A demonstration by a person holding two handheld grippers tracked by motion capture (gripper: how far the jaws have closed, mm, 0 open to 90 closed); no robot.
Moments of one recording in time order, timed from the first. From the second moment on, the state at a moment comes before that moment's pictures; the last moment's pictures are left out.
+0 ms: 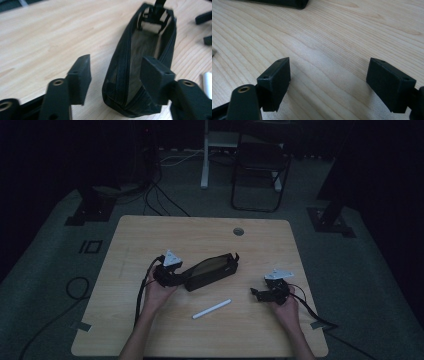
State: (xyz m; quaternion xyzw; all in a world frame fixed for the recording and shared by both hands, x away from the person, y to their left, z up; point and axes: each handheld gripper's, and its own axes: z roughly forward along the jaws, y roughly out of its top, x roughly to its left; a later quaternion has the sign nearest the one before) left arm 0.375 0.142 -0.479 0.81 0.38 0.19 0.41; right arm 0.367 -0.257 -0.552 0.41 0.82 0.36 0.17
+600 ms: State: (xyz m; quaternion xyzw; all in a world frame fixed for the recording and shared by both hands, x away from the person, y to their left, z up) left arm 0.318 0.129 -0.477 0.82 0.32 0.16 0.44; right arm 0.367 -0.257 -0.552 0.41 0.82 0.36 0.17
